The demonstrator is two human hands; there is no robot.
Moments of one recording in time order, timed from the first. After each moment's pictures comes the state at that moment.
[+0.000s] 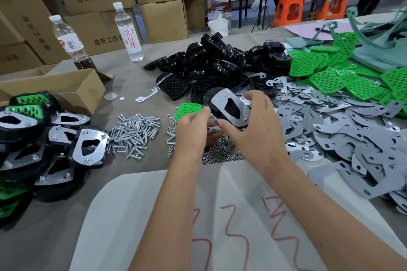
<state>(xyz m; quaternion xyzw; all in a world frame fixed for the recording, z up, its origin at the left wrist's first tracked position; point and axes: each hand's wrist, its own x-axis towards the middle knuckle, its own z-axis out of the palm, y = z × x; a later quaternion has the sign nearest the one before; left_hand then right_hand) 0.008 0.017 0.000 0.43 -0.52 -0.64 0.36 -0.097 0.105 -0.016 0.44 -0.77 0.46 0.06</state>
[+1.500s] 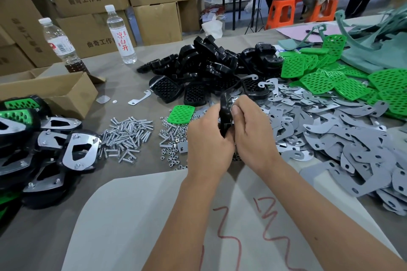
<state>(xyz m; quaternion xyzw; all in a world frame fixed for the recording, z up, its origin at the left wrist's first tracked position) -0.008 0.054 -0.008 0.26 -0.80 -0.30 0.45 -0.104 0.107 -0.017 0.47 -0.69 0.54 0.04</state>
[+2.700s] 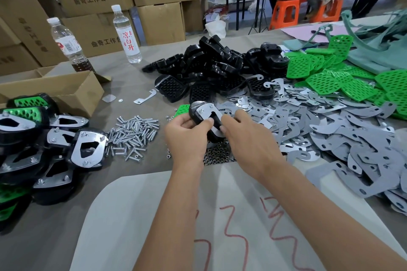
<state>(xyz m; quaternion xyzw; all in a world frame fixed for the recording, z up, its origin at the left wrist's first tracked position) 0.008 0.023 -0.008 0.43 -0.49 -0.59 0.47 -0.092 0.111 -0.021 0.57 -0.78 0.23 0.09</state>
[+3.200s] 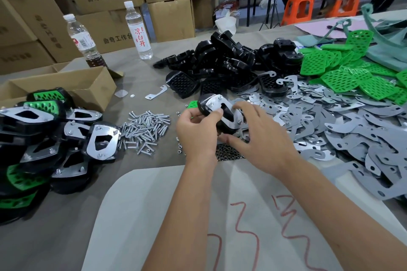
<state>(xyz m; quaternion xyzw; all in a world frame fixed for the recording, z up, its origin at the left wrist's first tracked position) 0.005 0.022 -0.007 0.43 -0.44 -0.62 0.49 -0.099 0.113 -0.023 0.55 -0.77 0.33 0.00</state>
